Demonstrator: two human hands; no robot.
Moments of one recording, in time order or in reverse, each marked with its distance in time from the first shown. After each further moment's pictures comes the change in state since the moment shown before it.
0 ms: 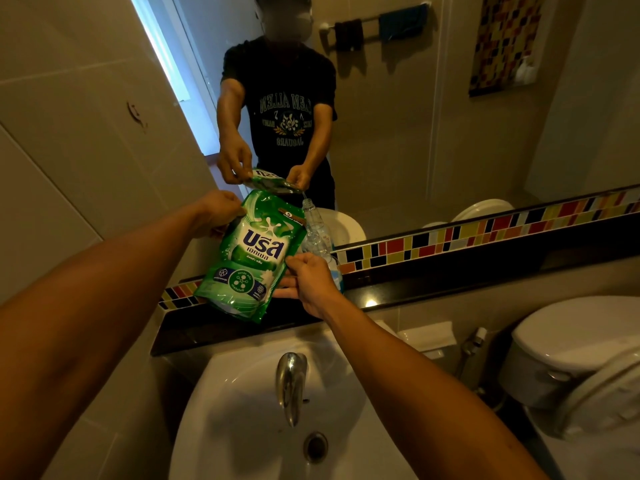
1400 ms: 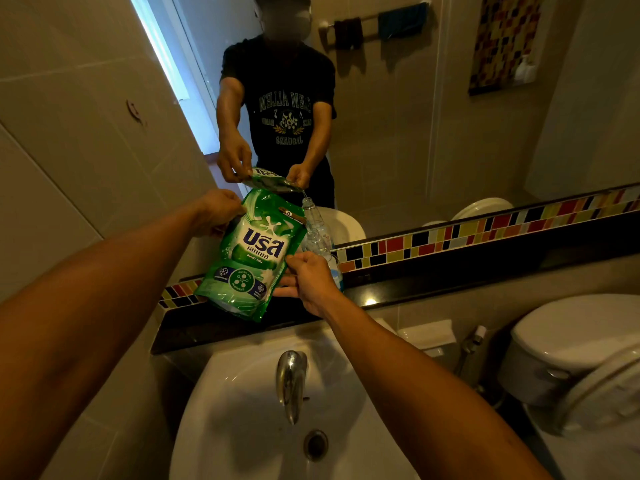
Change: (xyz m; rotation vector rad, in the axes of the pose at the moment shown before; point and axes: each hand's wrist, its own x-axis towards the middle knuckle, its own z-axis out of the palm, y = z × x) left_hand -0.006 0.002 0.002 -0.028 0.010 -0.011; right_hand -0.006 -0.003 0.002 0.006 0.010 0.001
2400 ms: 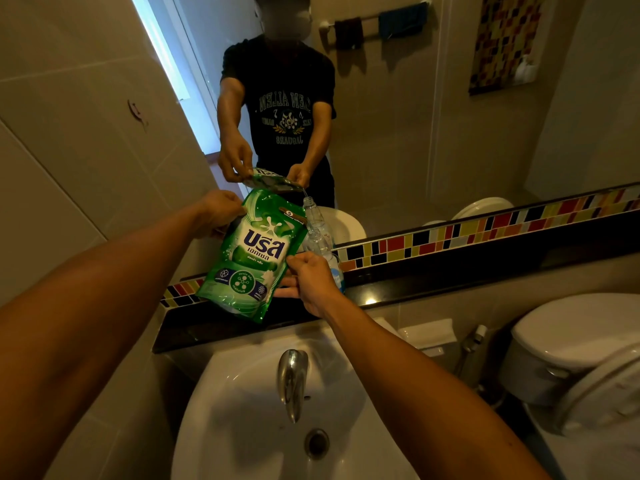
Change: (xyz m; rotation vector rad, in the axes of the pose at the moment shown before) left_hand -0.003 -0.003 0.001 -0.024 0.010 -0.010; right_hand -0.007 -0.002 0.005 0.003 0.007 0.001
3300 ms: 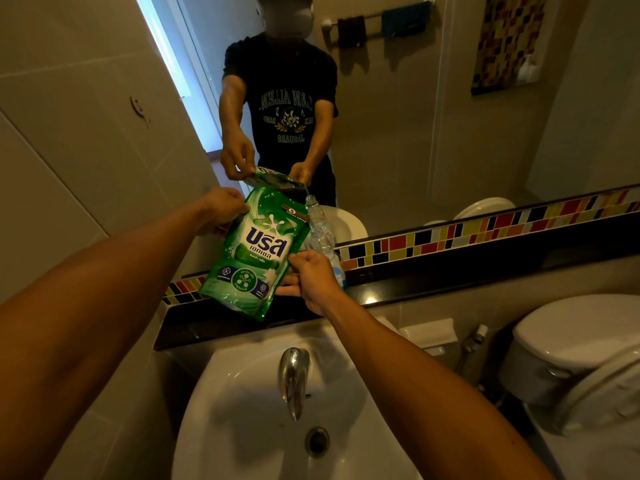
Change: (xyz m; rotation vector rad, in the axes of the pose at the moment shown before) left_hand 0.000 -0.001 -0.001 -0.001 0.001 0.009; right_hand 0.003 0.003 0.000 0.002 0.007 -0.003
